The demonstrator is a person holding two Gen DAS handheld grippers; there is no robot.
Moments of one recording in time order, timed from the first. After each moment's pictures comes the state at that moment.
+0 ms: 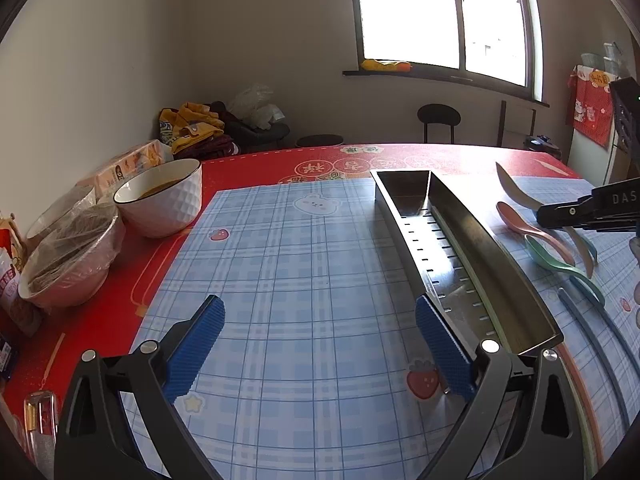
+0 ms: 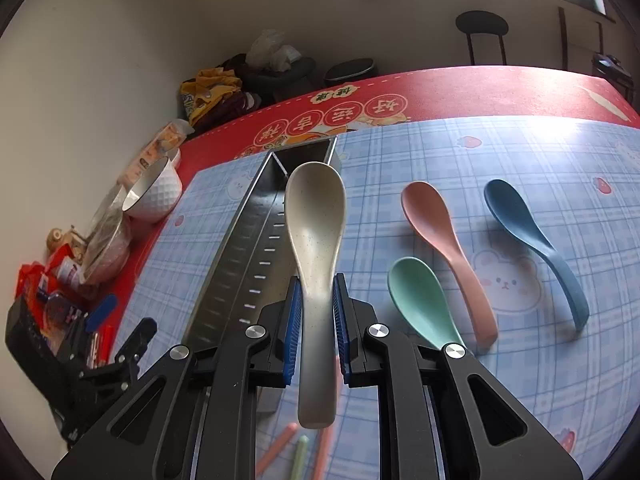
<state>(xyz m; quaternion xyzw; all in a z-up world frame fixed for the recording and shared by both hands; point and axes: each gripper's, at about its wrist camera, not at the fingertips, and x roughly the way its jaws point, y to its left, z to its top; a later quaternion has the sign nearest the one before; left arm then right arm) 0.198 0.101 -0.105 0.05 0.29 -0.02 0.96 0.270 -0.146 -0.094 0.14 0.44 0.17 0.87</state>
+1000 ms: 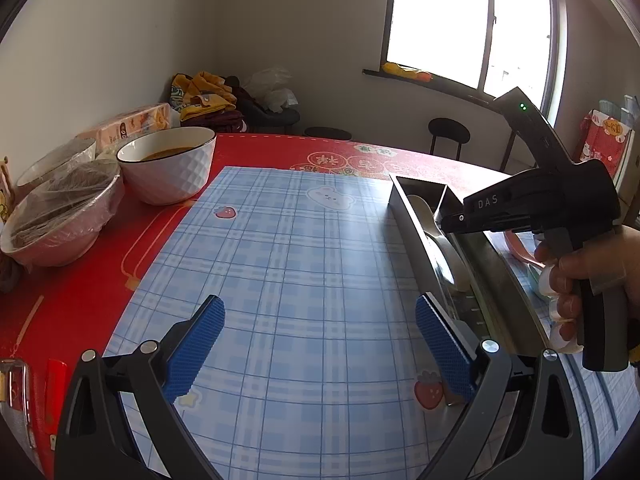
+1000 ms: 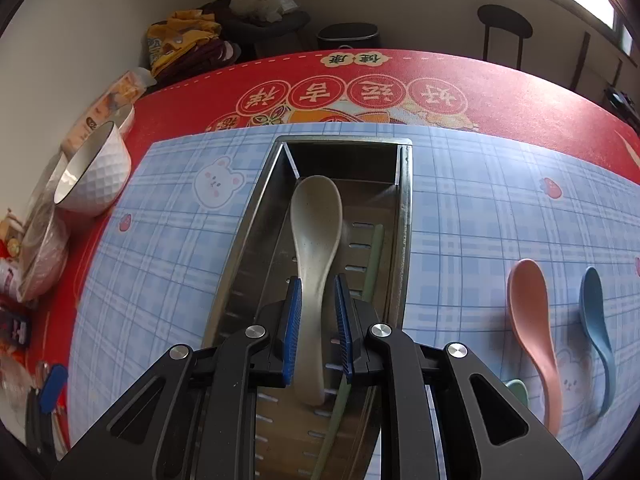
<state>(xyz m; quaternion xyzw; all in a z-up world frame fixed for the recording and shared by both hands) 0.207 0.127 -0.109 -0.04 0.31 -0.02 0.95 0.362 -0.058 -0.115 0.05 0.50 0.12 0.85</state>
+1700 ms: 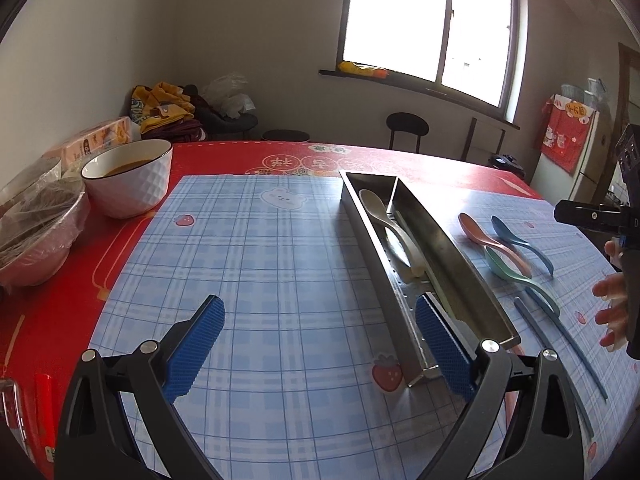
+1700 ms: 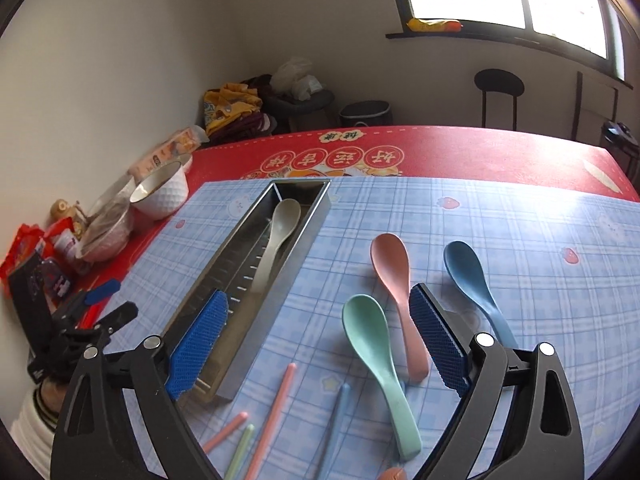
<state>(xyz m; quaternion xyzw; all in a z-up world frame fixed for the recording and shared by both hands) 0.190 0.107 -0.103 -0.01 0.30 -0.10 0.95 0.223 -0.202 -0.064 0.07 0.35 0.20 0.91</state>
